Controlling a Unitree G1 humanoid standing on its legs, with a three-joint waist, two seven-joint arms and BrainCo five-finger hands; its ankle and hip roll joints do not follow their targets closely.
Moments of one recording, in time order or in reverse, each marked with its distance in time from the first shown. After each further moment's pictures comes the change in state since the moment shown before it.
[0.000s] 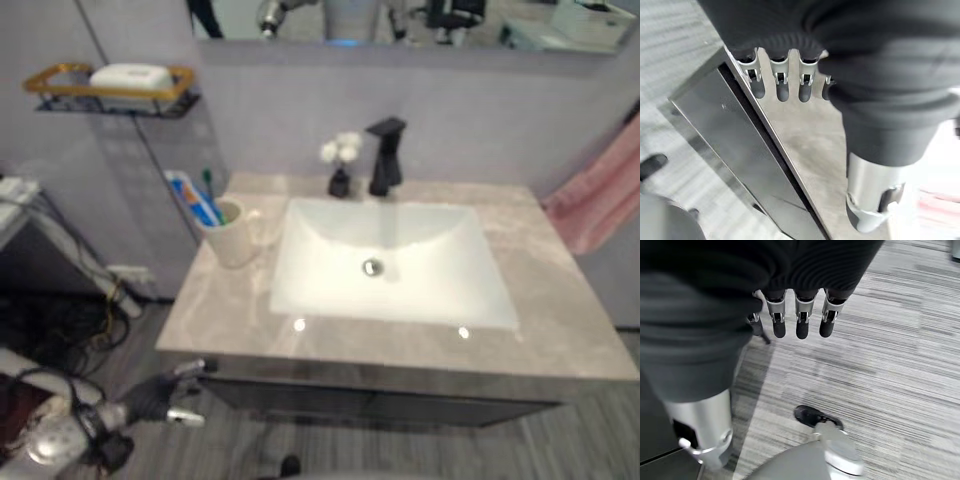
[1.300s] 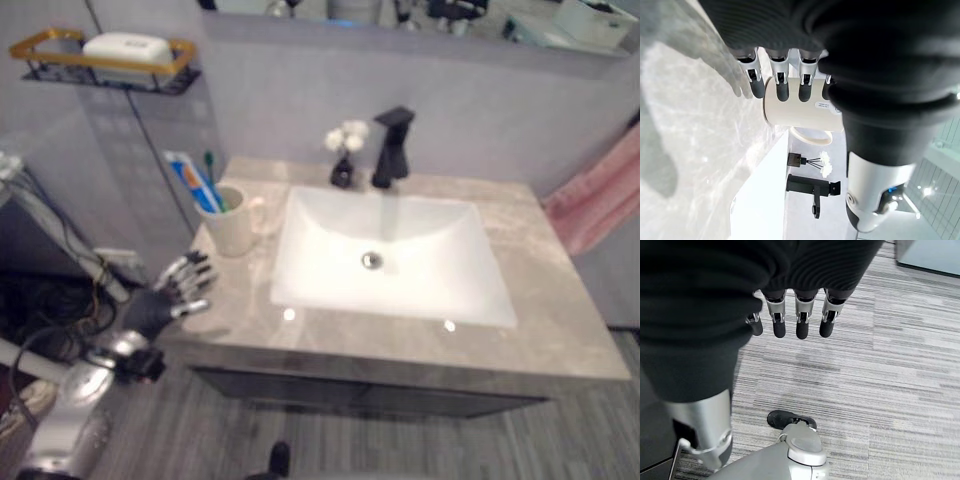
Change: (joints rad) left arm -0.292 -0.329 0.151 0.003 -0.149 -0.063 0.227; right arm 0.062 0.044 -0.091 0.054 0.005 0.016 -0.013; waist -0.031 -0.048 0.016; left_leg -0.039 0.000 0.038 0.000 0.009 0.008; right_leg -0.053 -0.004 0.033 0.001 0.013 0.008
